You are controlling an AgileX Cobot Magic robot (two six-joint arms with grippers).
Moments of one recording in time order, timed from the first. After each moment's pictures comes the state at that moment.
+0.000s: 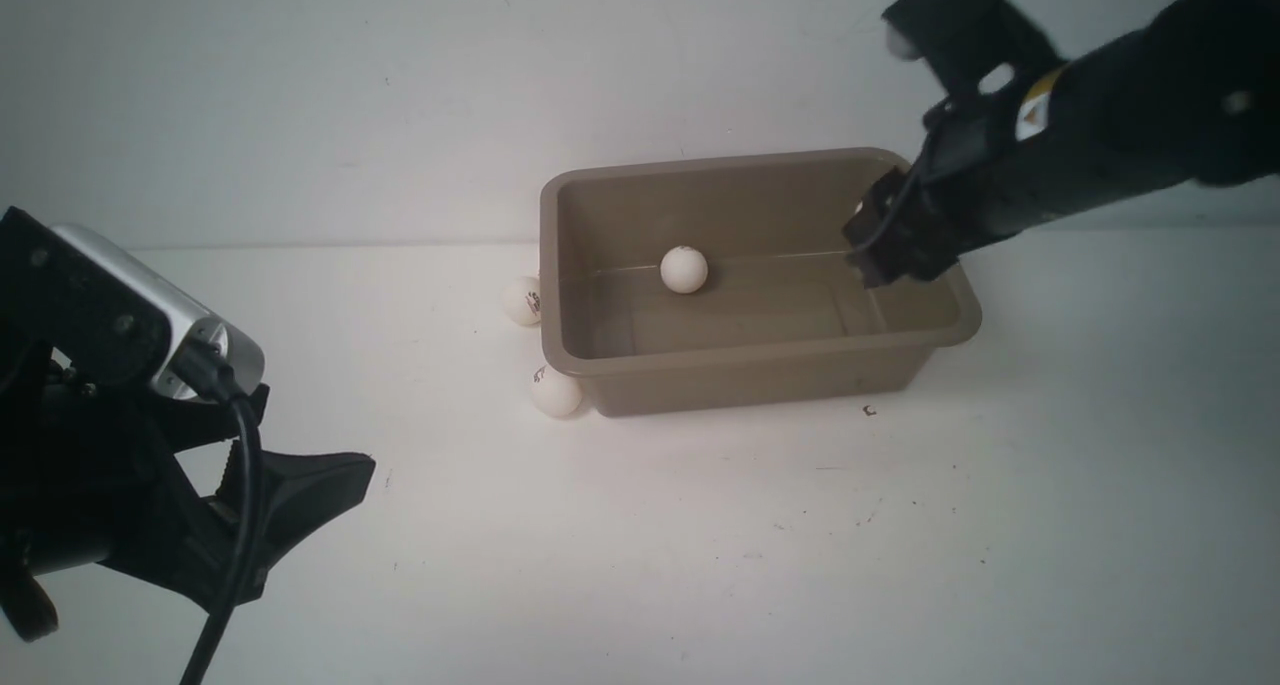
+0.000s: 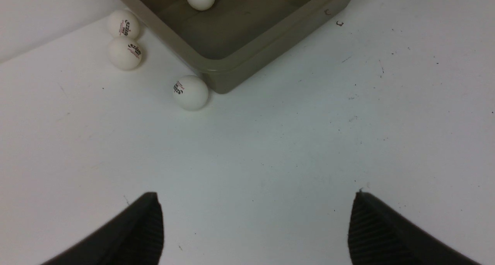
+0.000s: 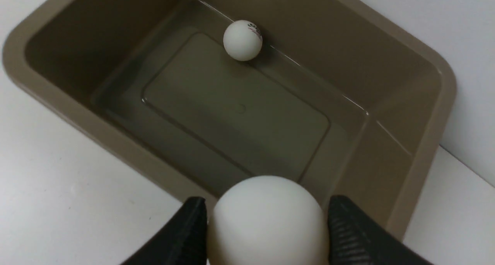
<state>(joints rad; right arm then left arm) 0.43 1.64 -1.34 -0.03 0.65 -0.28 -0.02 0.90 -0.68 -0.82 0.73 0.99</state>
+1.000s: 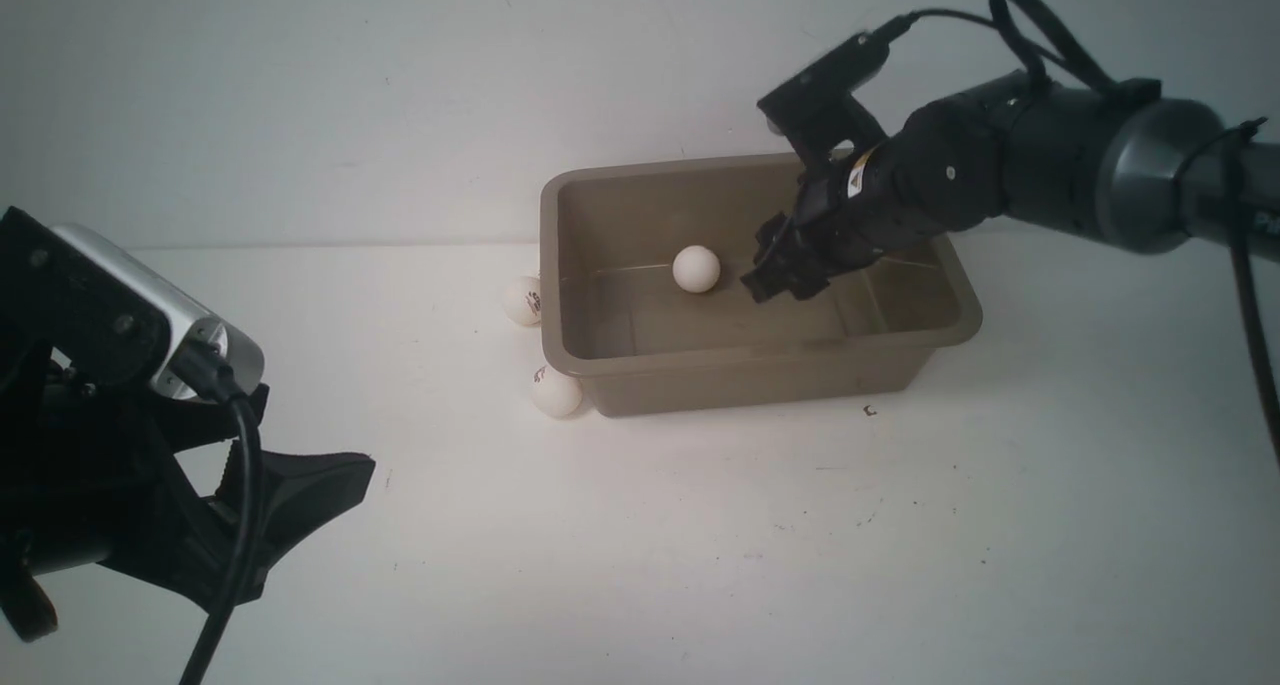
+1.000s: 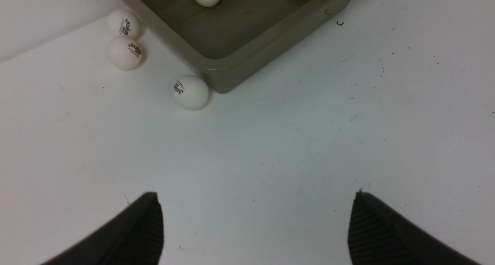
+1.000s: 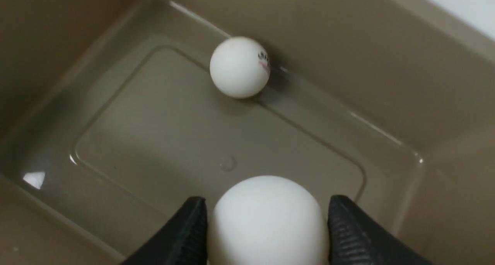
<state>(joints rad) 0.42 2.03 -1.57 -0.03 0.54 -0.26 -0.02 0.90 -0.68 -0.82 0.73 0.99</state>
